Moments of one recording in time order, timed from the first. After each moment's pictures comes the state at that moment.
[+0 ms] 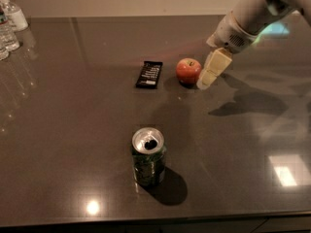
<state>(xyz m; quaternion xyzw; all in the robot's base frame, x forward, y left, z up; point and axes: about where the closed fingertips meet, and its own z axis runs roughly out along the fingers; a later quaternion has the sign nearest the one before) 0.623 -0.145 0.901 -0.59 0.77 0.09 0.23</state>
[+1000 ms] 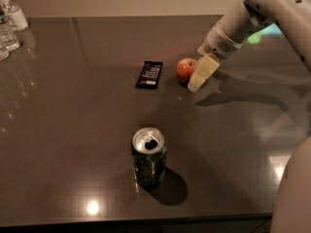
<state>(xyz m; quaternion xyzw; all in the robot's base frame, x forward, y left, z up) 0.655 -0.127 0.863 -0.58 0.78 0.14 0.22</state>
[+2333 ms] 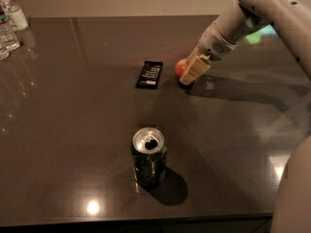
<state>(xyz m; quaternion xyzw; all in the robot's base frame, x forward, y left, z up) 0.653 -0.106 0.862 -0.58 0.76 0.16 0.23</state>
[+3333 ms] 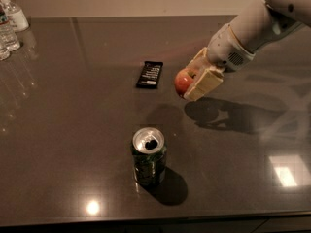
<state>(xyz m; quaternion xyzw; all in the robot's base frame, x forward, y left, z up) 0.550 -0.093 0.901 -0.64 0.70 0.18 0.25</state>
